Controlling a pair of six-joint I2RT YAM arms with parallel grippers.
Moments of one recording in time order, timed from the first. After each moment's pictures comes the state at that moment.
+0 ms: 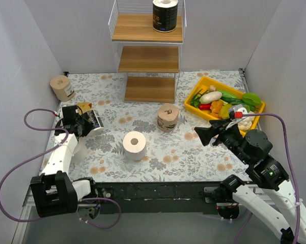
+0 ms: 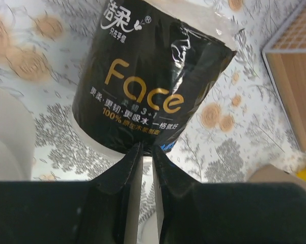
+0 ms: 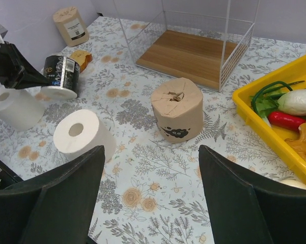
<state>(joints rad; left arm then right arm) 0.13 1.16 0.78 -0.46 -0.02 -0.76 0.64 0.46 0.82 -0.46 0.01 0.23</state>
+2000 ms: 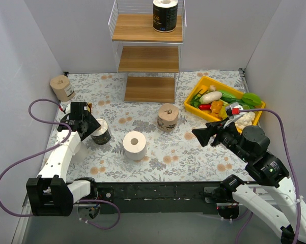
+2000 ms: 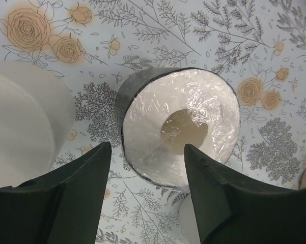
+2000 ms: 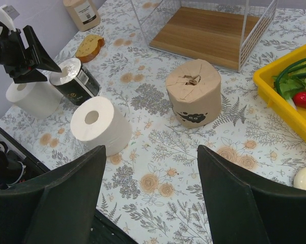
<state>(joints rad) -0.02 1.13 0.90 -0.71 -0.22 -0.68 0.64 0.51 0.87 -0.53 -0.04 0.31</state>
